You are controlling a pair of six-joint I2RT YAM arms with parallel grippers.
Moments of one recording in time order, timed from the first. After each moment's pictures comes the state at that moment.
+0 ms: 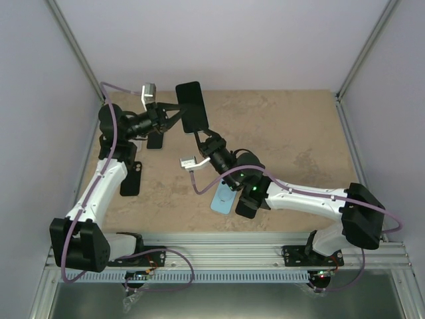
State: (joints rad) left arm -0.12 1.24 1.00 0.52 1.08 -1.34; right arm 1.13 1.48 1.00 0.81 0.43 -1.91
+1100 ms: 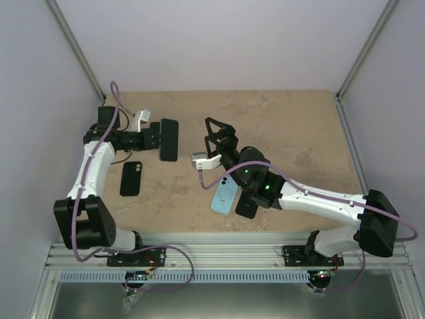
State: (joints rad) left arm 0.08 1.39 1.18 -0.71 0.93 -0.03; right arm 1.10 1.37 0.96 0.53 0.48 -1.60
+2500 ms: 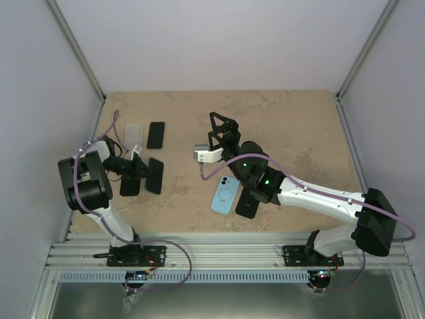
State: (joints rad) left arm 0.33 1.81 1.06 -0.95 0.74 0.34; right arm 1.05 1.39 1.00 0.47 0.51 -1.53
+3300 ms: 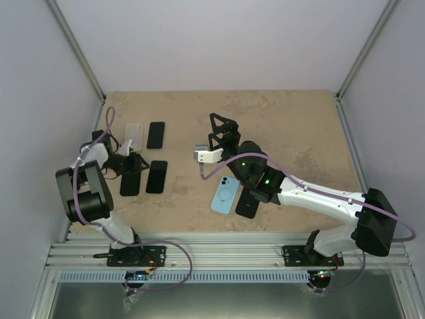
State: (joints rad) left arm 0.33 1.71 1.03 -0.79 0.62 0.21; right arm 1.05 1.39 1.00 0.44 0.51 -1.50
